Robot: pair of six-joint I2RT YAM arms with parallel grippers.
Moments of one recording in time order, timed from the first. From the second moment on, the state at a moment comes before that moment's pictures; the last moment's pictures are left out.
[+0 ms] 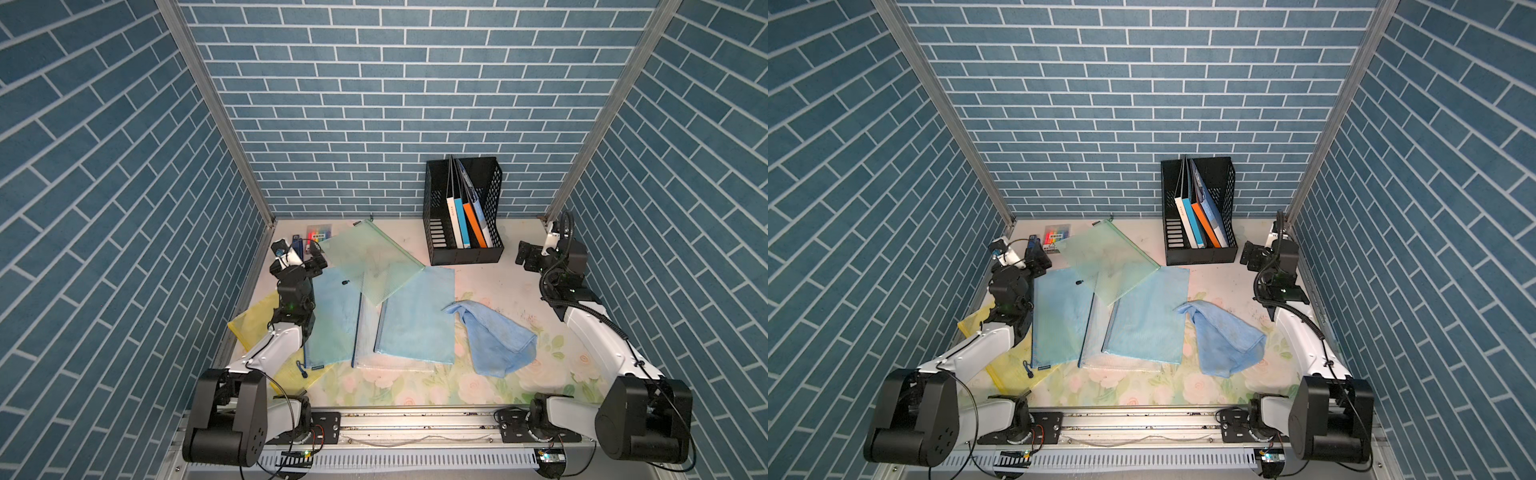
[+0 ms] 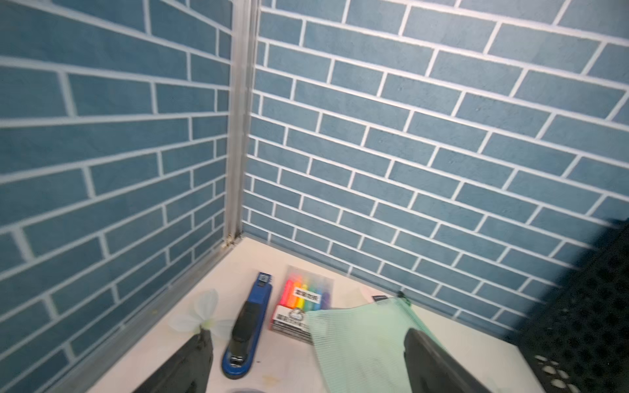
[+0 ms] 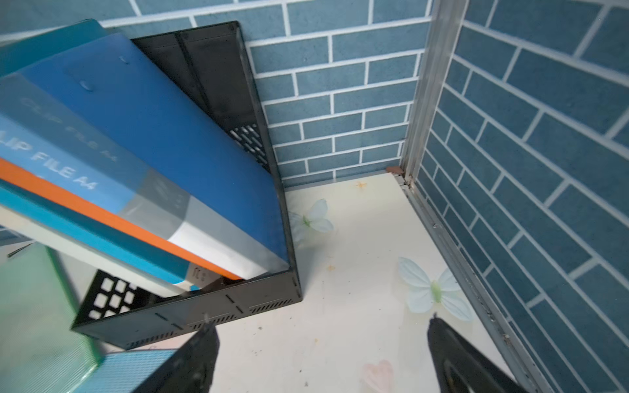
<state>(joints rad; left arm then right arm) -0.12 1.27 0.62 0.57 -0.34 -0.32 0.05 1.24 0.92 -0.08 0.04 0.12</state>
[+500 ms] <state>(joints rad) -0.22 1.72 0.93 0.08 -0.04 -0.80 0.21 1.28 1.01 -0.70 0.04 0.19</state>
